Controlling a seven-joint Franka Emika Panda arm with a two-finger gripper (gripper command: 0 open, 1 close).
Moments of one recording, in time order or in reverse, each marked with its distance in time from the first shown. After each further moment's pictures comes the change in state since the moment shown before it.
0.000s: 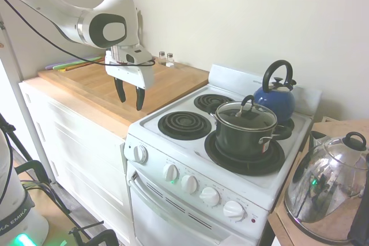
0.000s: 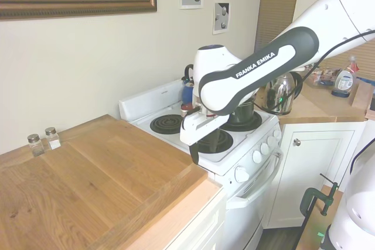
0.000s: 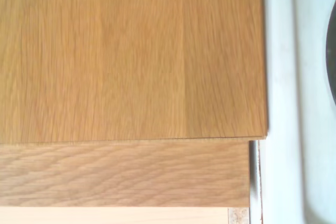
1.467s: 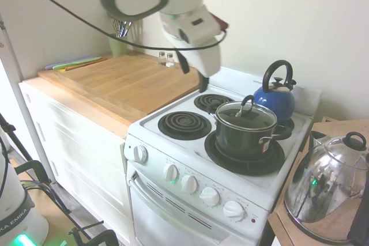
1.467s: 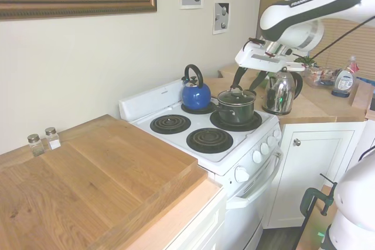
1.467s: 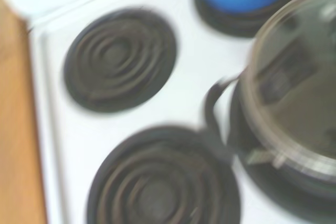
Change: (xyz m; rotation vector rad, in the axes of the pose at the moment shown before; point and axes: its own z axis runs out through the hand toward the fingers) arm 0.192 0.221 -0.138 0.388 0.155 0.441
